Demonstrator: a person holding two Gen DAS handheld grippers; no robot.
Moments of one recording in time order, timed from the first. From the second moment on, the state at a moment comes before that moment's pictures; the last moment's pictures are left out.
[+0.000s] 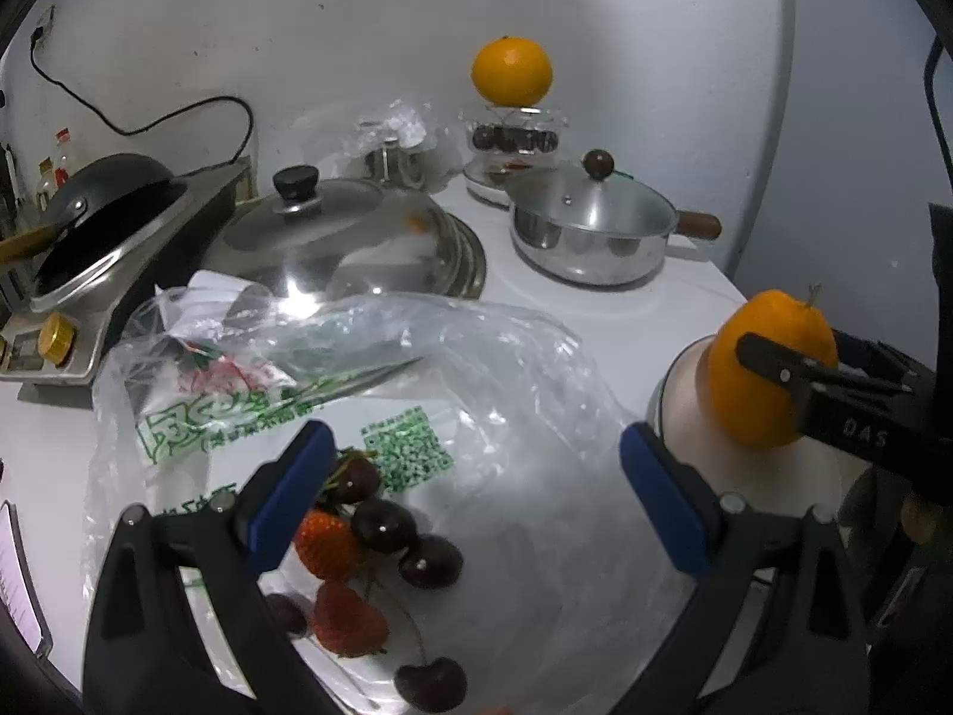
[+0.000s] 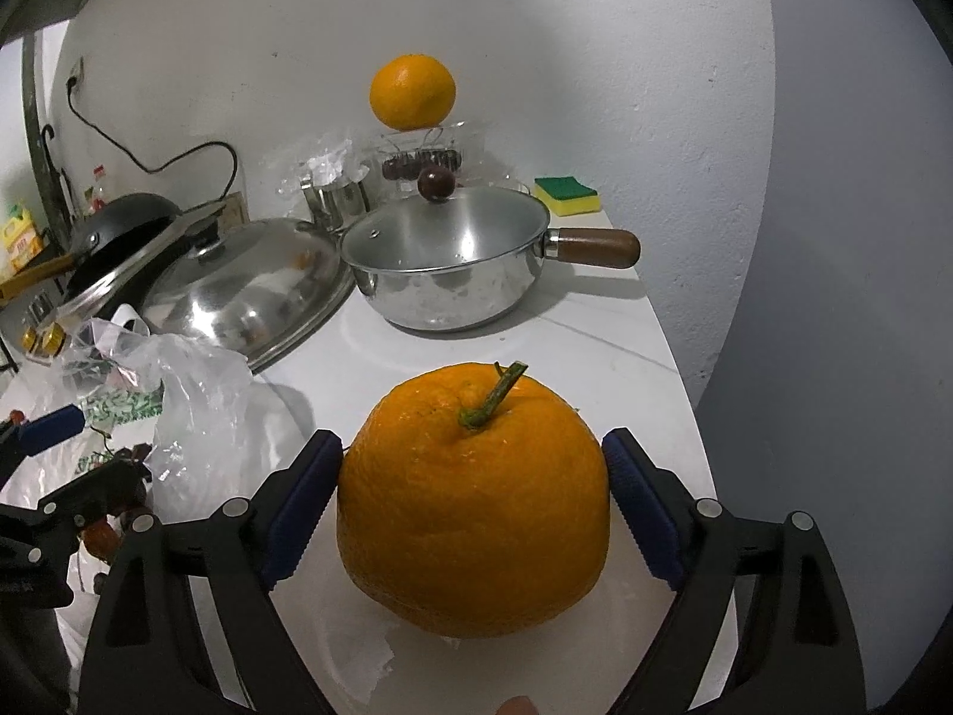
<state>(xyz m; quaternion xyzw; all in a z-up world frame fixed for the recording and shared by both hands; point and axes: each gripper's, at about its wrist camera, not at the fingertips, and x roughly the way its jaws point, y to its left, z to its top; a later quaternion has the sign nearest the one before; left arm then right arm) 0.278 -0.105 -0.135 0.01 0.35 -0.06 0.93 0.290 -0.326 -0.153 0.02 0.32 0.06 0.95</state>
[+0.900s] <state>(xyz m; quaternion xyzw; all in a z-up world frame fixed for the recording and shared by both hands) 0.237 -0.064 -0.113 -0.01 0.32 -0.04 0.95 0.257 -0.302 -0.123 0.00 0.28 0.05 0.96</state>
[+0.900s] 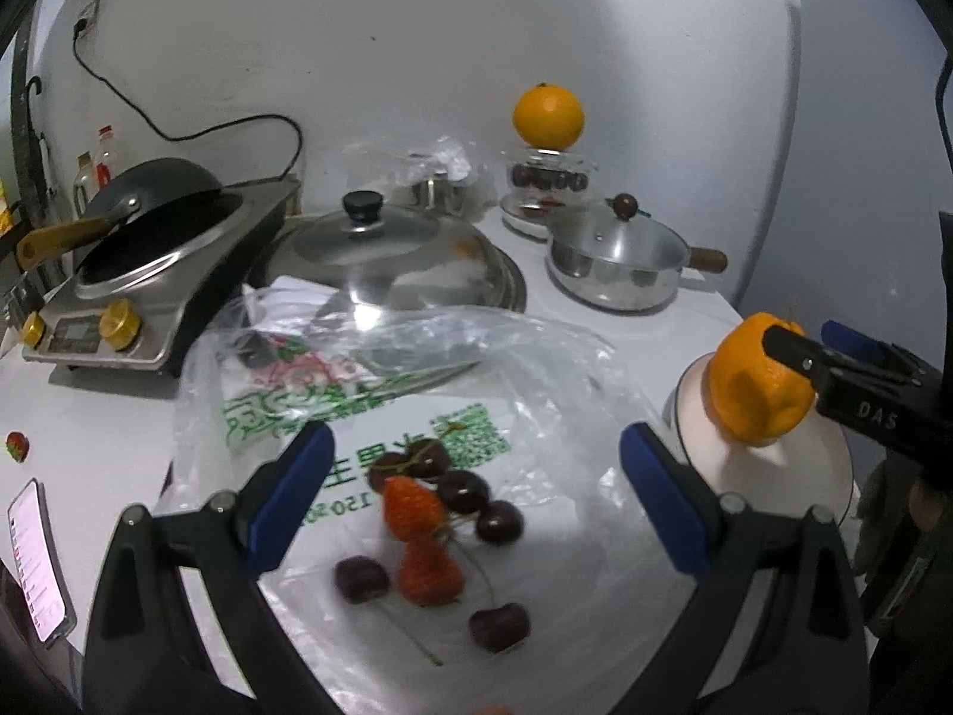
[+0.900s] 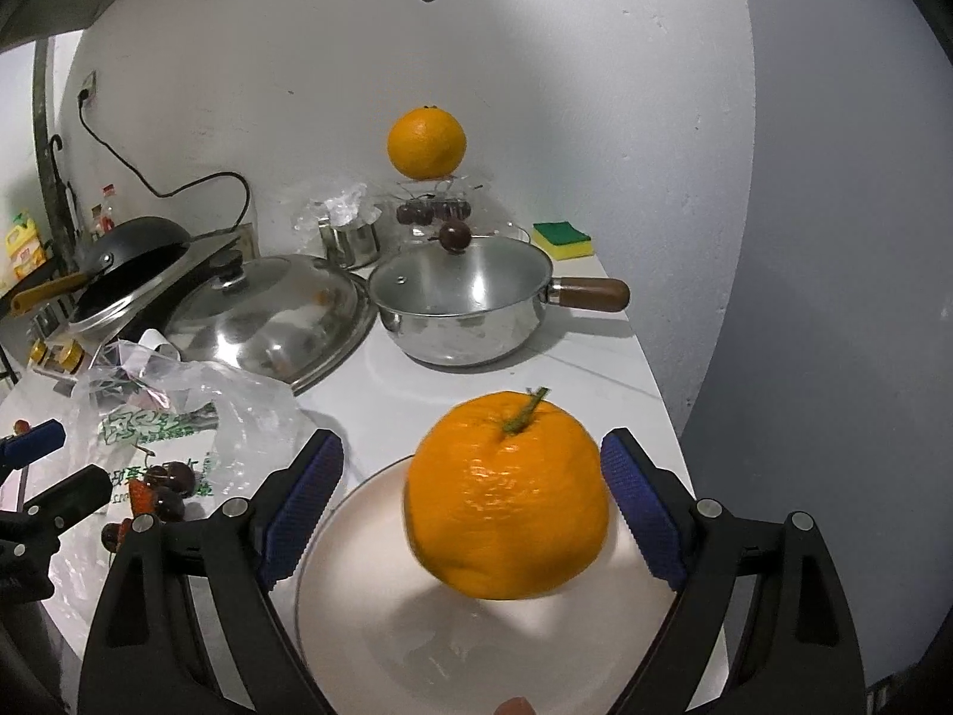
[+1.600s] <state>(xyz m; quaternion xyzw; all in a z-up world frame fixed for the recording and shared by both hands) 0.205 0.008 -0.113 -0.04 0.30 -0.01 0.95 0.236 -0.226 -0.112 -0.03 0.27 0.08 0.96</state>
